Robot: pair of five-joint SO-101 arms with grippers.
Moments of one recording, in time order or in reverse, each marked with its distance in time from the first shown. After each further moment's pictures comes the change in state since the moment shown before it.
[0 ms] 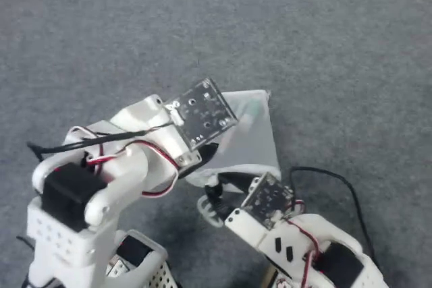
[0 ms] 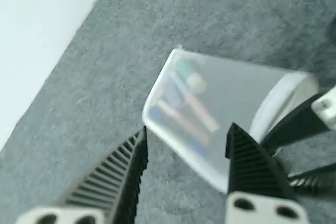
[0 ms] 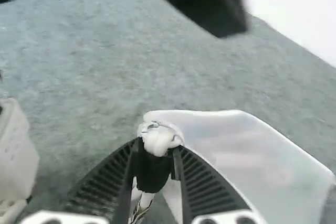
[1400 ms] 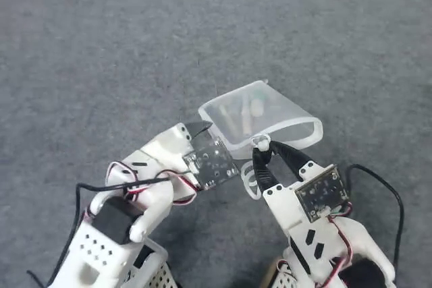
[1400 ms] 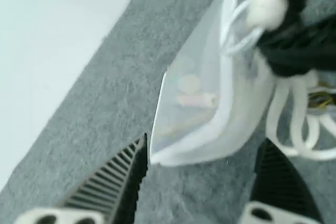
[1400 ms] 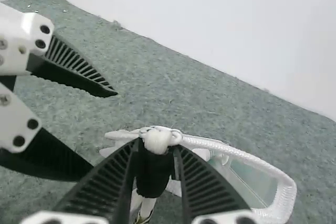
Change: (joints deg) left arm 1.9 -27.3 55.9 -39.6 -5.9; right arm 22.5 -1.1 -11.7 5.1 1.9
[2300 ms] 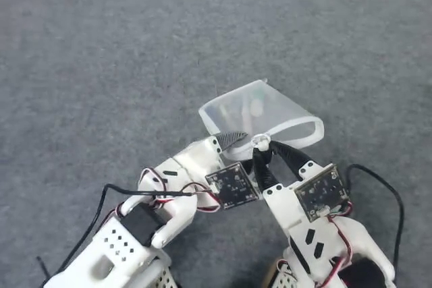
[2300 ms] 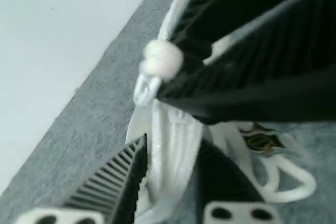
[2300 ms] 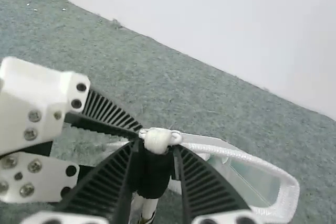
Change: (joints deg) left arm 10.9 0.0 15.1 -22.3 3.3; right arm 0.1 0.0 0.2 0.0 0.0
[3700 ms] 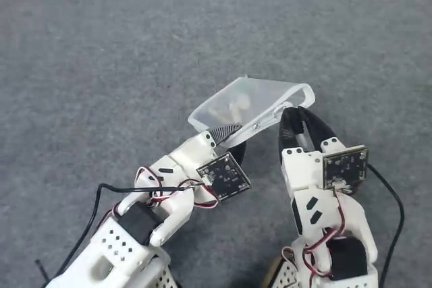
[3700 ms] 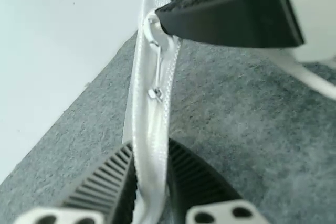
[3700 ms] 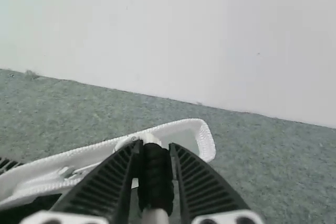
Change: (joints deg) left arm -2.9 -0.5 -0.2 -1.1 4.2; right arm 17.6 0.9 13.1 -23.2 -5.8
